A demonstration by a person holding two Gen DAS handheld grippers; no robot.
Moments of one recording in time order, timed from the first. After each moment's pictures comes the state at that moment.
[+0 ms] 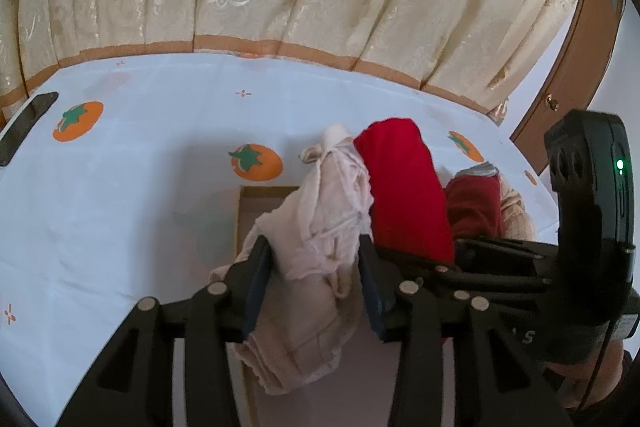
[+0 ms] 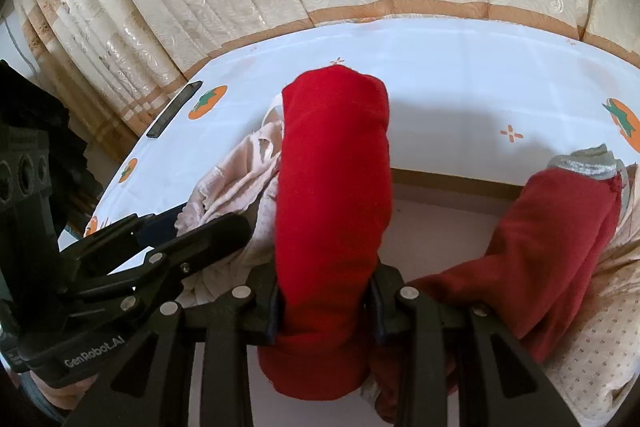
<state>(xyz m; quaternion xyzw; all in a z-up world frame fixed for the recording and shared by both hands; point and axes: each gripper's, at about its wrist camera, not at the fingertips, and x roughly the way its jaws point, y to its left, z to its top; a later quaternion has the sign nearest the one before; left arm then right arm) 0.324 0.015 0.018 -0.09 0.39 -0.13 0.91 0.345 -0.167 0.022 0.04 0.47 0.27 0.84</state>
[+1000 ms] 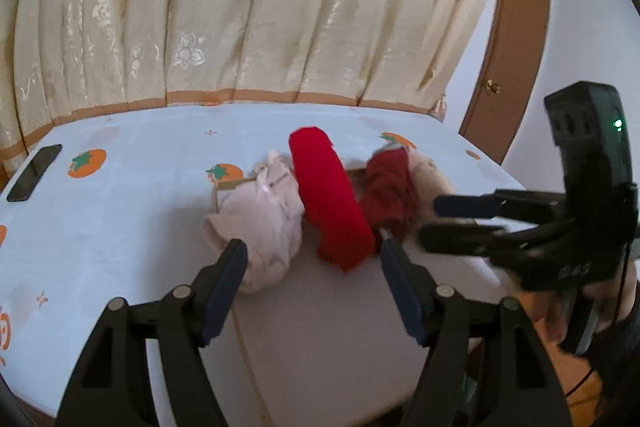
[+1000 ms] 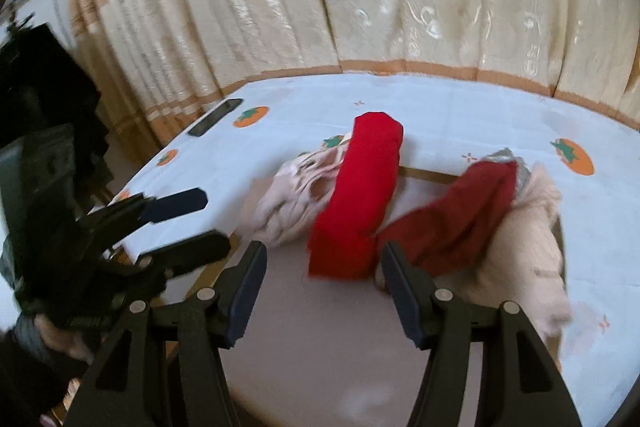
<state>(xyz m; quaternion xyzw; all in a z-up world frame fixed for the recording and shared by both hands) 0.207 0.013 0.049 -0.03 0.30 -0.20 0.93 0.231 -0.213 0.076 -0.01 0.37 0.30 0.88</state>
